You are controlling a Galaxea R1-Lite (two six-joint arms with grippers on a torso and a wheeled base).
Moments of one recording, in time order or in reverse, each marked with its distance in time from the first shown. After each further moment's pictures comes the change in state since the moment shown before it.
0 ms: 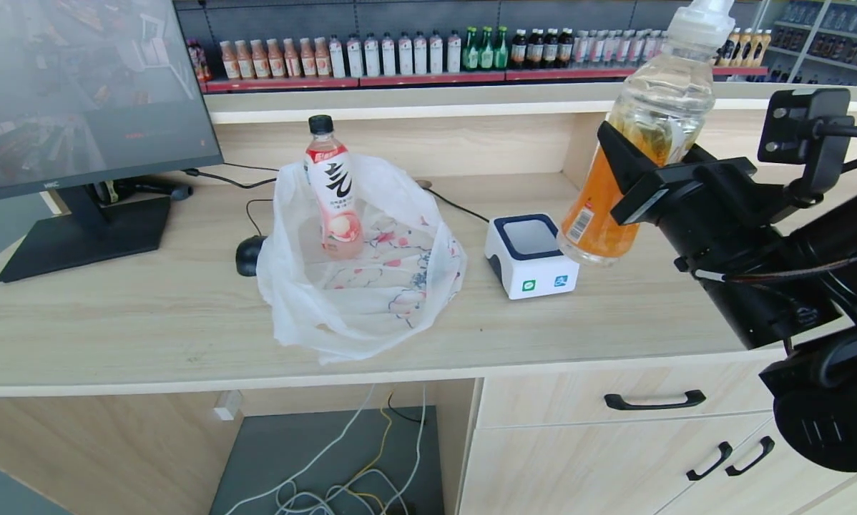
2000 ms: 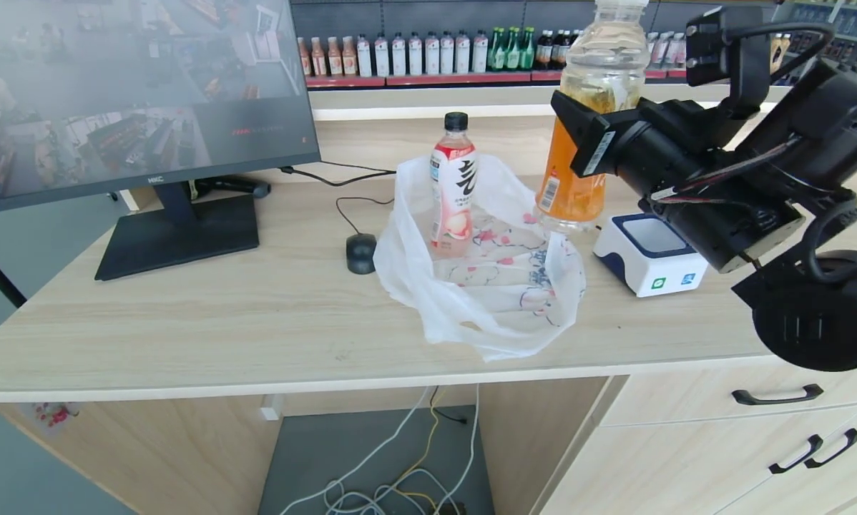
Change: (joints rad) left arm 0.000 0.000 0.000 0.001 0.000 0.003; right arm 0.014 0.026 -0.374 0.480 0.012 -0.040
